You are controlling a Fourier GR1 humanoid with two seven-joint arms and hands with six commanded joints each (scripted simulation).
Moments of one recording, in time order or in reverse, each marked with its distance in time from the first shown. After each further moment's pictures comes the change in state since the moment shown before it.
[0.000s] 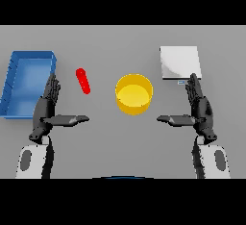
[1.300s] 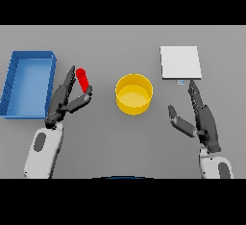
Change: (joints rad) left arm -0.187 0.023 -0.062 0.200 -0.166 0.018 0.056; right arm 0.126 -0.080 0.104 -0.150 0.179 0.004 -0.109
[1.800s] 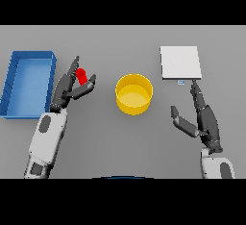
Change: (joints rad) left arm -0.198 0.003 0.070 0.262 0.014 0.003 -0.058; right arm 0.005 -0.002 -0.014 0.005 -0.015 0.000 -0.010
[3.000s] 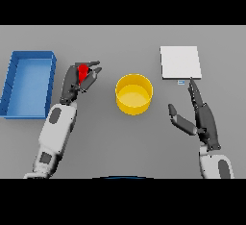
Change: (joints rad) left arm -0.122 -0.052 0.039 0.151 -0.005 0.118 -0.168; right arm -0.028 0.000 0.006 0.021 0.014 0.001 -0.003
